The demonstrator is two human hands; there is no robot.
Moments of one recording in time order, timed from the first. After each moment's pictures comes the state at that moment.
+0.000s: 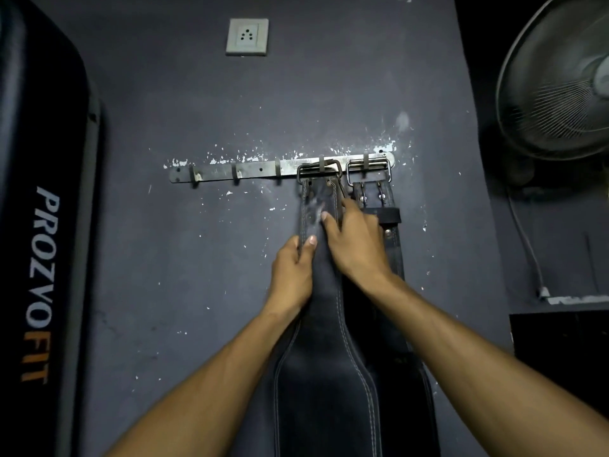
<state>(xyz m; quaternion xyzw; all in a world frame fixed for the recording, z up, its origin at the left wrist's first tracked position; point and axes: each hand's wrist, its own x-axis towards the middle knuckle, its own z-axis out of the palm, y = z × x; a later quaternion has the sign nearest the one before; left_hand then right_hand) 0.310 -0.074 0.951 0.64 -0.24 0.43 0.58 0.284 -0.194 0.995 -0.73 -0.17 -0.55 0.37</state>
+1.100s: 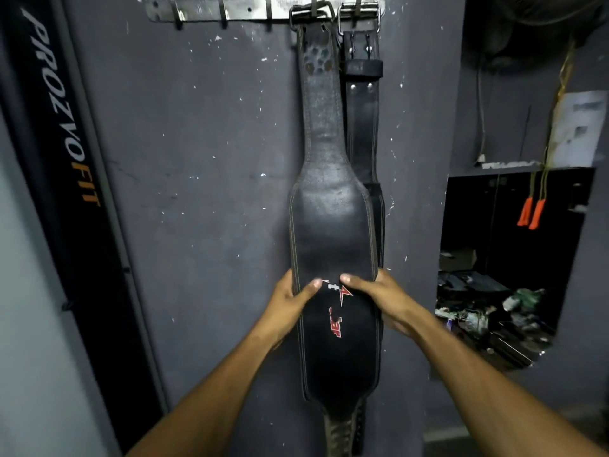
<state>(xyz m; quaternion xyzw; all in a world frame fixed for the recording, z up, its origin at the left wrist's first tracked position) 0.168 -0.036 0.655 0.68 -0.24 0.11 0.69 0.168 -0.248 0.668 -0.66 -0.18 -0.01 0.73</state>
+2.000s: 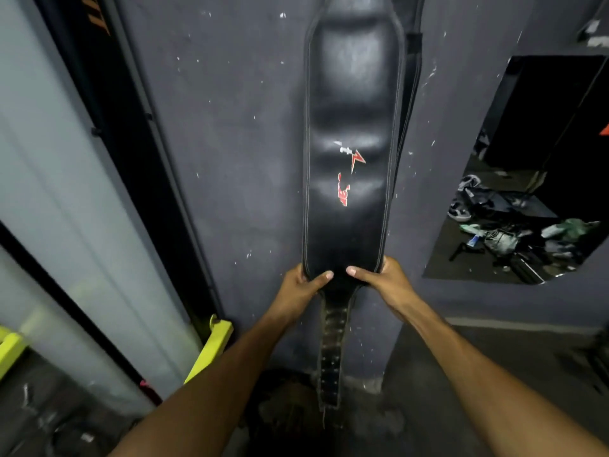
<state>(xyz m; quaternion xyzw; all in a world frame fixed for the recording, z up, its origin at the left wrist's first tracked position) 0.037 -0.073 0.462 0.68 -0.02 0.01 0.73 0.068 -0.279 0.491 -0.71 -0.09 0.04 0.70</state>
